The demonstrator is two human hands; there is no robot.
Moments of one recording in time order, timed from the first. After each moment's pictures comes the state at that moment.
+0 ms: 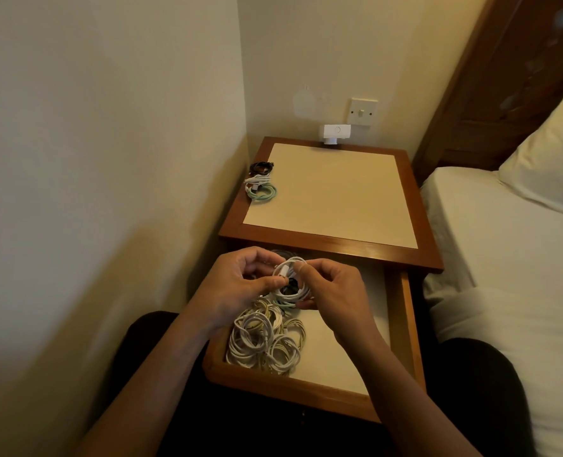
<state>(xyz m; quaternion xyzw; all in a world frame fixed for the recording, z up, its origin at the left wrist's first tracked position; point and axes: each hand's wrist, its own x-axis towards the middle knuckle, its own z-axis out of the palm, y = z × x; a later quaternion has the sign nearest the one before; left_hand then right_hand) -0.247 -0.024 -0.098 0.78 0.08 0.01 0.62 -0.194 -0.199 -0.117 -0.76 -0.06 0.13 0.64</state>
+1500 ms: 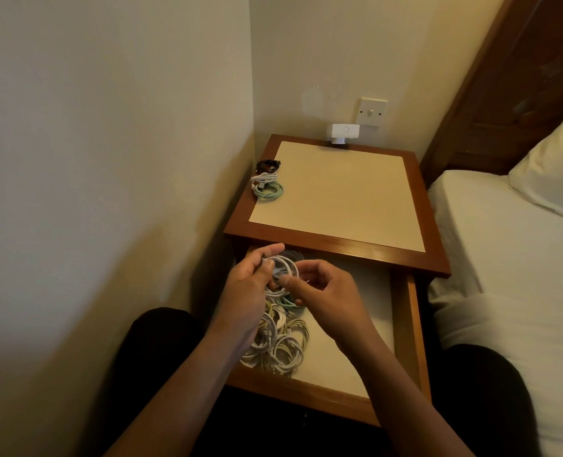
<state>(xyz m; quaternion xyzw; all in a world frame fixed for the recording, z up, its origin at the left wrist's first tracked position) -0.247 -0.050 -0.119 0.62 0.21 0.08 0.75 -0.196 -0.193 -0.123 -0.76 -0.11 0.18 0.61</state>
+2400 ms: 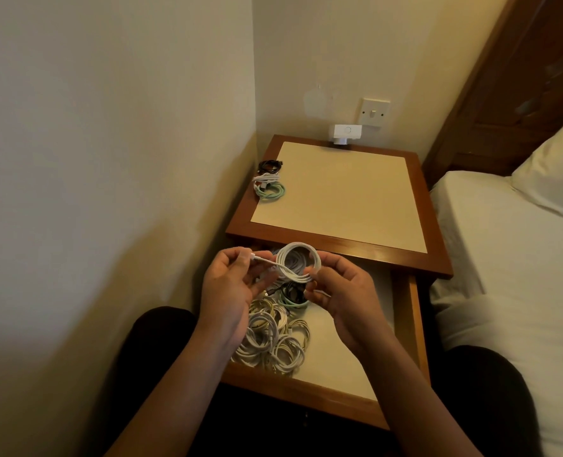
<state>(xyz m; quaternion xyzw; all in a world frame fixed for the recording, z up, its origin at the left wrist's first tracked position) -0.249 -0.041 -0.112 0.45 0.24 0.18 0.84 -0.193 -0.201 -0.114 -0.60 -0.02 0.21 0.77</state>
